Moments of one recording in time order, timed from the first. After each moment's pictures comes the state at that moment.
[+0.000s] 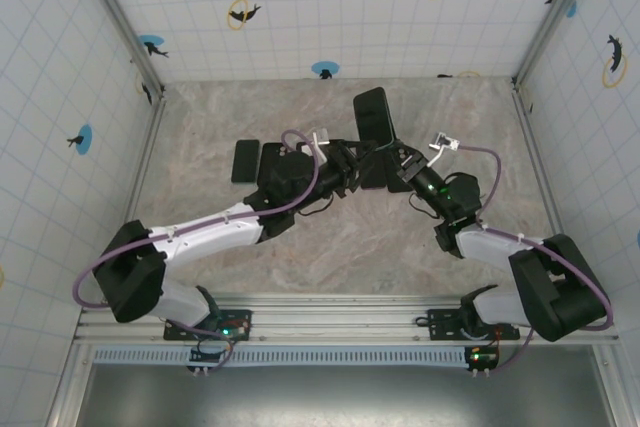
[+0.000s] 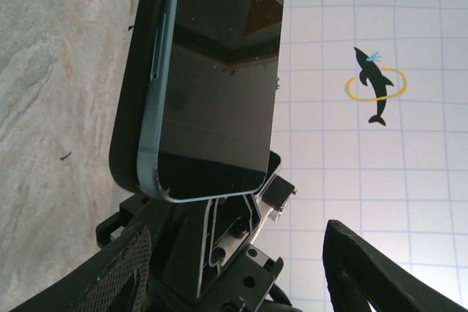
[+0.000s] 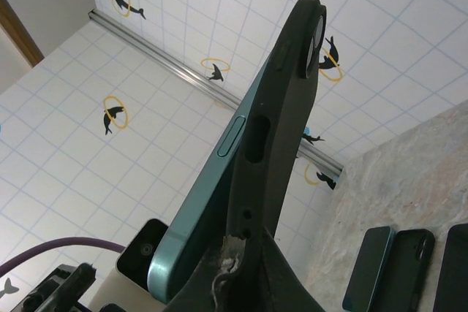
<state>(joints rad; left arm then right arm) -0.93 1.43 0.89 0.50 0.10 -1.55 0.44 1.31 0.38 1.22 -0.32 1.13</state>
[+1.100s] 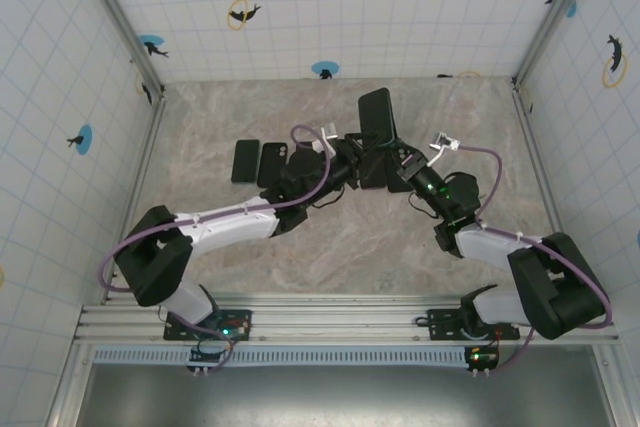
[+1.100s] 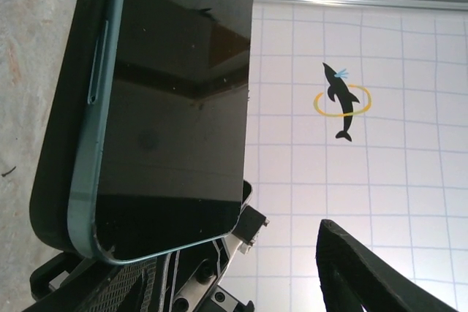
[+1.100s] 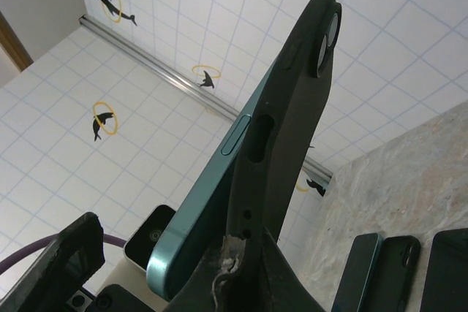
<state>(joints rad) -0.92 1.57 0.94 0.68 0.09 -1.62 0.44 1.32 0.38 1.22 -0.29 1.12</state>
